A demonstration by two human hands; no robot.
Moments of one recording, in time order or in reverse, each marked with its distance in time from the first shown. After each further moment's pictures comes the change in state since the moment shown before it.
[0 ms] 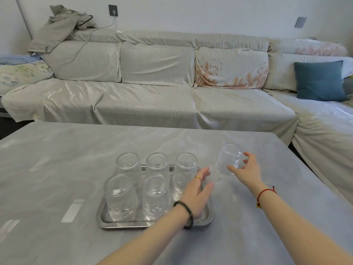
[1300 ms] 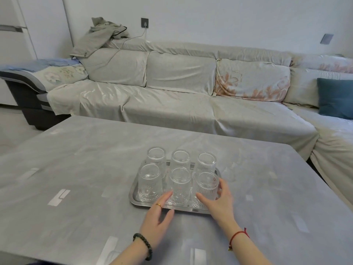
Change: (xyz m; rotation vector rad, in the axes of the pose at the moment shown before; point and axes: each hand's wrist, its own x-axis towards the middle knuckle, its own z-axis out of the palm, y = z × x) left_hand -0.141 -0.043 -0.089 0.214 0.316 0.066; right_hand -0.143 -0.007 0.082 0.222 -0.184 -0.180
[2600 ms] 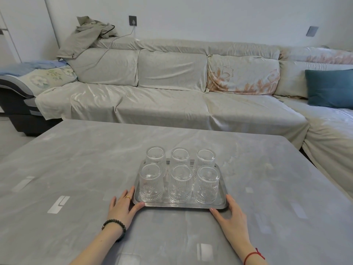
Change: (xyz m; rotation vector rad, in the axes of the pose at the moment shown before) left_hand 0.031 -0.083 -0.085 0.644 -0.037 -0.275; right_hand -0.042 0.043 -0.018 -0.250 0.055 0.073
